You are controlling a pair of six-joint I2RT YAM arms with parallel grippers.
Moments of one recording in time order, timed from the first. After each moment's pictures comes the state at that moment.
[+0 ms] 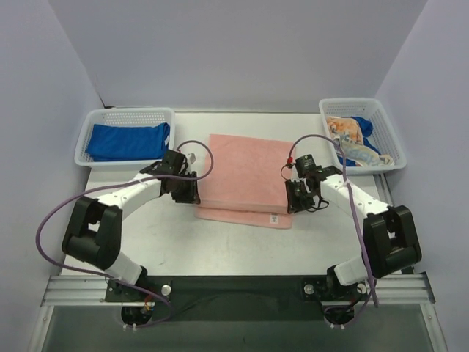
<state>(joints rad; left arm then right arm) -0.37 1.59 0.95 -0.45 0.21 -0.38 0.33 1.50 0.89 -0.67 -0.11 0.17</state>
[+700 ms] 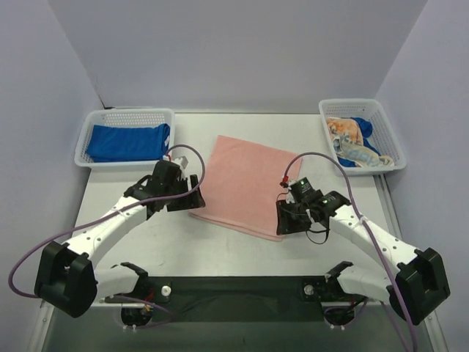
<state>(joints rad) -0.46 1.20 0.79 -0.50 0.12 -0.56 0.57 1.12 0.70 -0.75 -0.15 0.37</state>
